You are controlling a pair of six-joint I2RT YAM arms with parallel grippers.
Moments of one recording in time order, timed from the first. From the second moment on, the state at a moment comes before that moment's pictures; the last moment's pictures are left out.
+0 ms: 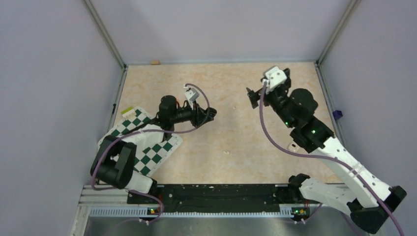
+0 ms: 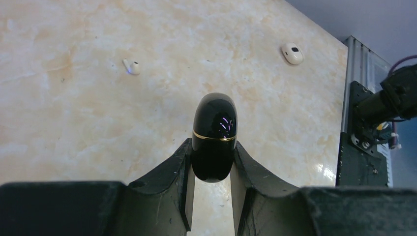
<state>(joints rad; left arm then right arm) -0.38 1.42 0.65 0.55 0.83 -0.19 0.67 0.98 1.07 -0.11 0.18 -0.34</state>
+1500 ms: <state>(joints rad) -0.49 1.96 1.24 -0.11 0.58 -0.25 0.46 0.94 1.08 0.02 0.42 -0.55</state>
